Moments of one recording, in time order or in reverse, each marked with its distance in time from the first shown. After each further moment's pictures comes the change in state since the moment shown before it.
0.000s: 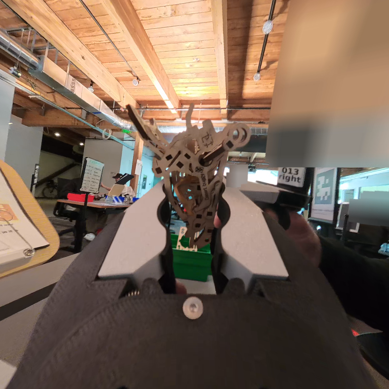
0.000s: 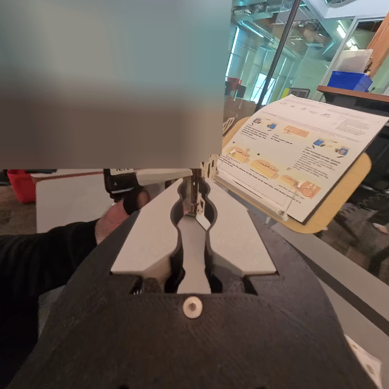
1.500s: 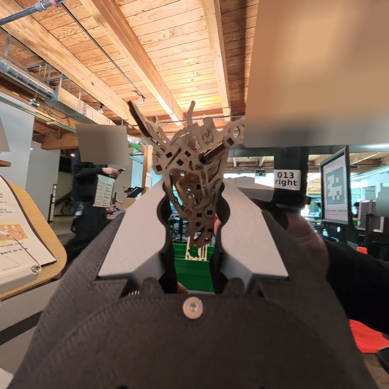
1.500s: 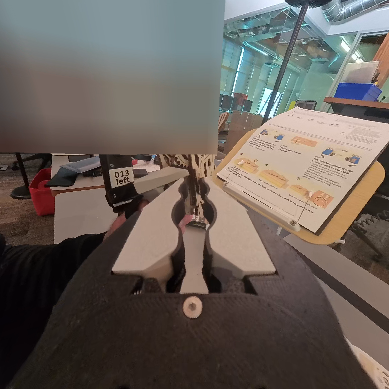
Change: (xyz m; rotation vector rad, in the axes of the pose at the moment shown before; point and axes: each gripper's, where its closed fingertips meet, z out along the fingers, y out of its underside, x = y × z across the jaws) left arm 0.017 -0.009 0.002 0.051 -0.019 0.095; right arm -0.010 -0.012 -0.004 0.080 -0.051 0.046
